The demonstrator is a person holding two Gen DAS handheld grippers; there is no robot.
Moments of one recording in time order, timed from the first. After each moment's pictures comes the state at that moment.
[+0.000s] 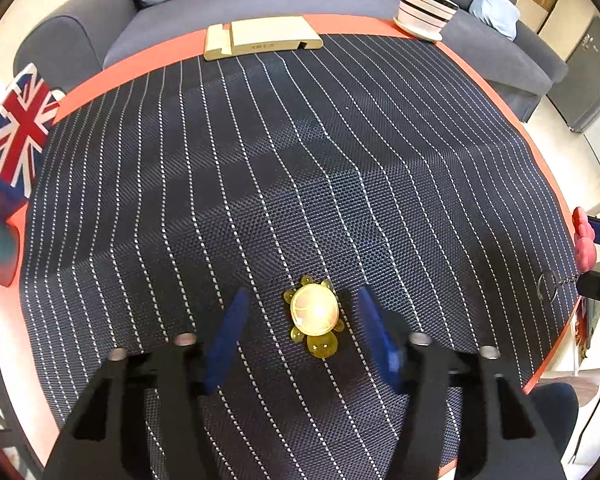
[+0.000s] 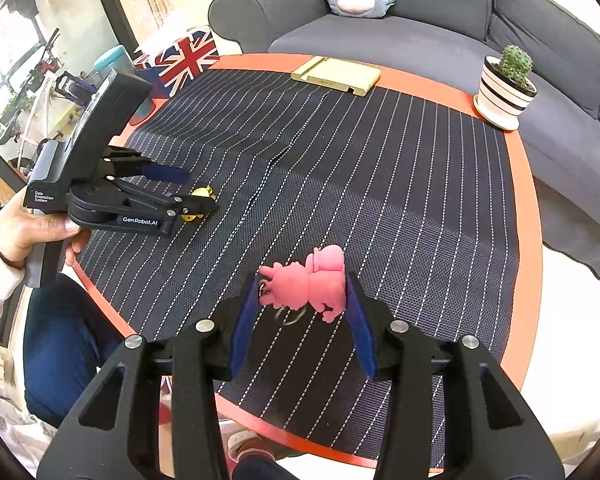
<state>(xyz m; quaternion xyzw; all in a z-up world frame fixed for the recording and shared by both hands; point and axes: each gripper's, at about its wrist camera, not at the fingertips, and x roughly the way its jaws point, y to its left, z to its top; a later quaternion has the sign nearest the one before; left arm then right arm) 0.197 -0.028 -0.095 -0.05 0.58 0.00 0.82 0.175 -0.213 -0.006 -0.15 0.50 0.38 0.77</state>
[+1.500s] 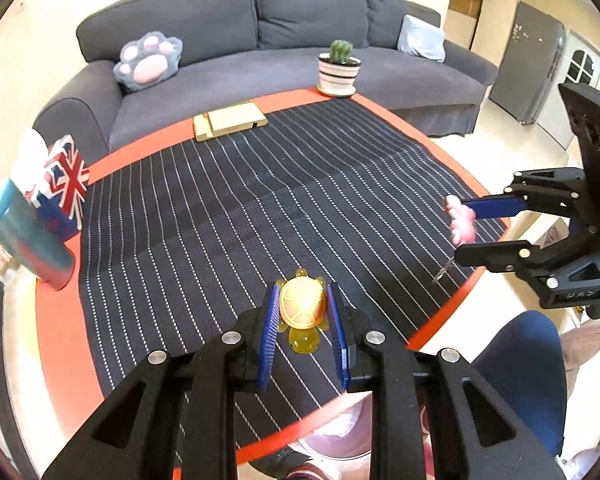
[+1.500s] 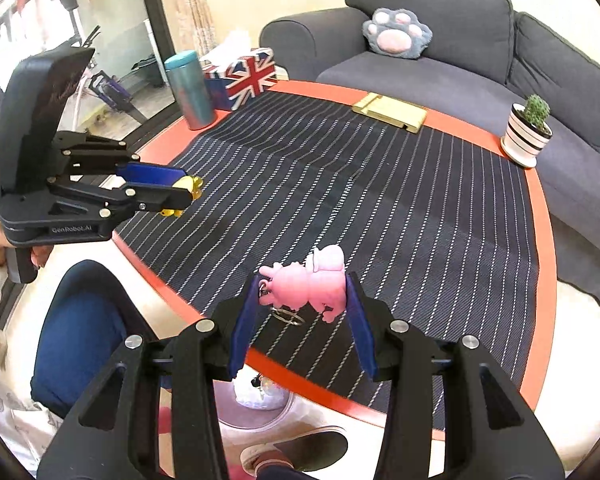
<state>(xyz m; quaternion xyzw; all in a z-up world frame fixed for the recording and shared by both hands) 0.070 -0.048 -0.001 0.01 0.46 -0.07 0.89 0.083 -0.198 0.025 -0.15 0.43 0.43 0.78</state>
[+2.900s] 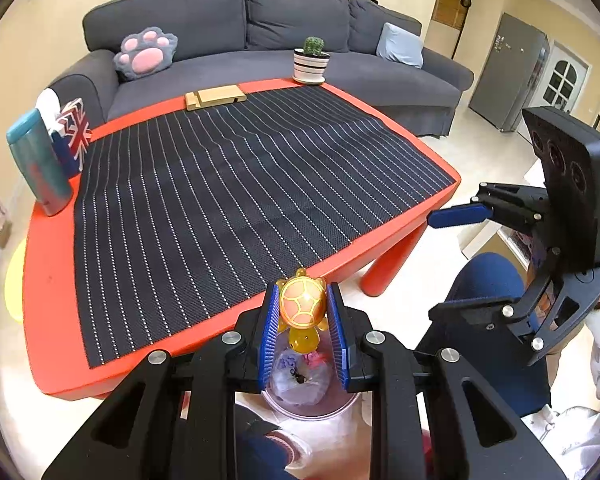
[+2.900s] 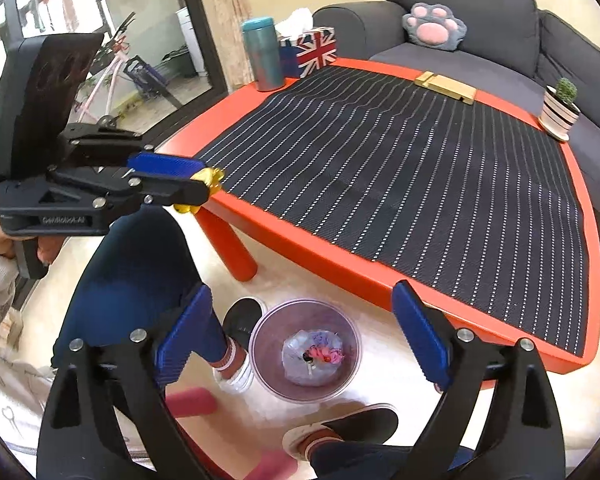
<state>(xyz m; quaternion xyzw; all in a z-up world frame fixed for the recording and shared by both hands) -0.038 -0.062 -0.018 -0.02 0.44 -0.10 0.89 -0.029 -0.198 -0.004 -0.14 0.43 0.46 0.76</state>
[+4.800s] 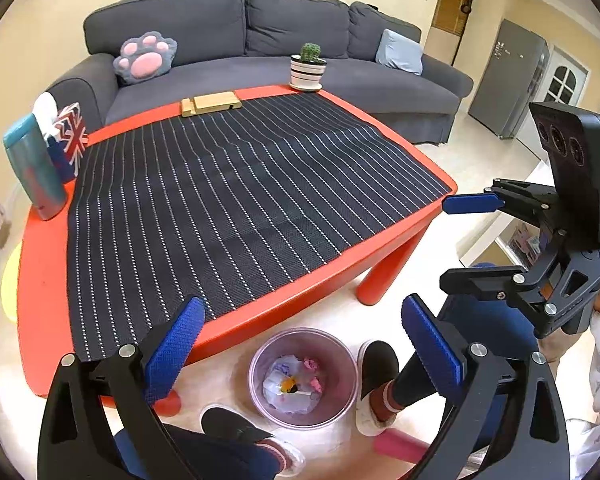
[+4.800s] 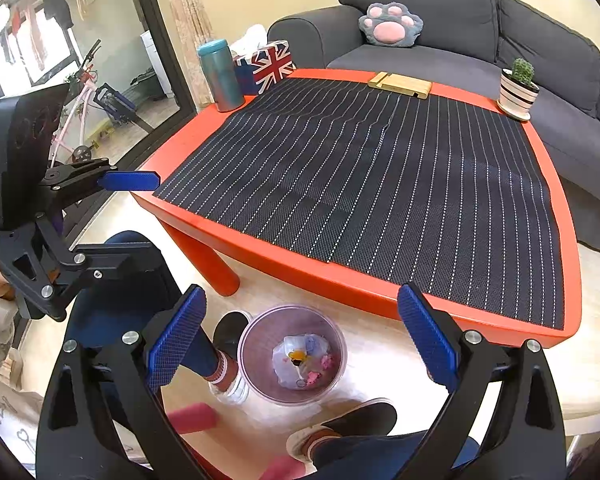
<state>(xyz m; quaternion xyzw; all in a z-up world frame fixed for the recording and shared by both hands) -0.035 -0.069 -0.018 -0.03 0.43 -0.09 0.90 -0.014 -0.225 0.008 -0.11 0.44 0.41 0.79</state>
